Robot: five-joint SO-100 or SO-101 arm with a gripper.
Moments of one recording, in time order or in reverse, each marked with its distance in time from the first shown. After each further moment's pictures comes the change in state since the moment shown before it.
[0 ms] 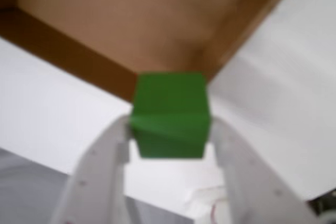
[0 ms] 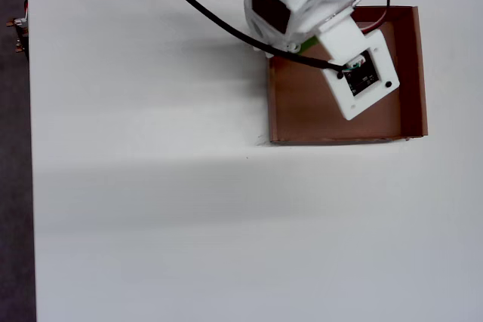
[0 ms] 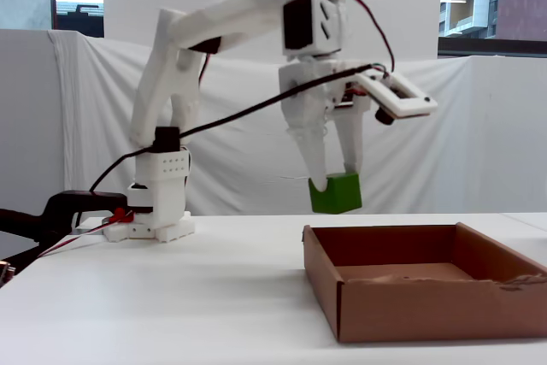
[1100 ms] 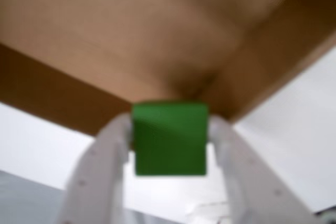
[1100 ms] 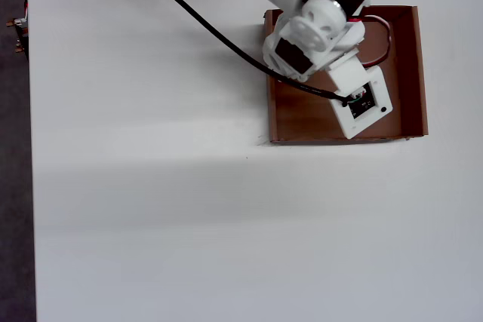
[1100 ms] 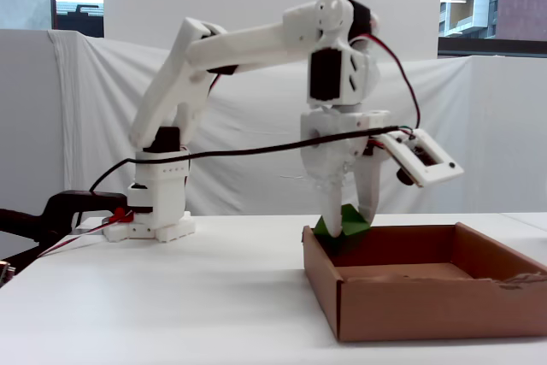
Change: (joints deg) arm 0.2 -14.5 -8.3 -3.3 0.0
